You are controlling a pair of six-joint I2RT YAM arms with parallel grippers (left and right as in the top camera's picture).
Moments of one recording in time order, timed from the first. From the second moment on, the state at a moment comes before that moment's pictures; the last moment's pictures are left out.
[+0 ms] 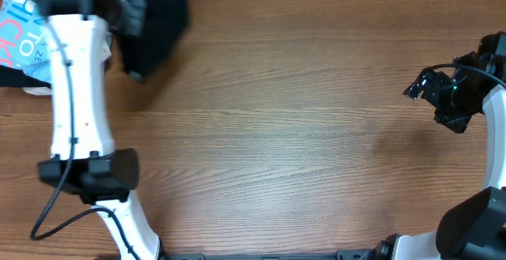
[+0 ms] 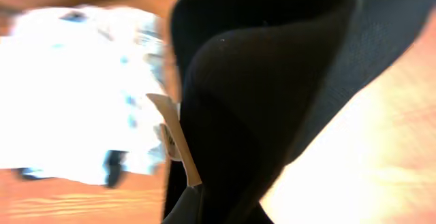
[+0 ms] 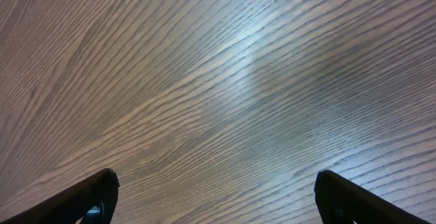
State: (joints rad) left arm 0.08 2.08 2.52 -1.44 -0.05 0.22; right arm -0.37 1.63 1.46 -1.19 -0.25 0.25
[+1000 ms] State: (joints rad) left arm 0.63 2.24 2.54 -0.63 0.02 0.27; right arm -0.37 1.63 1.46 -1.20 -0.32 0.25
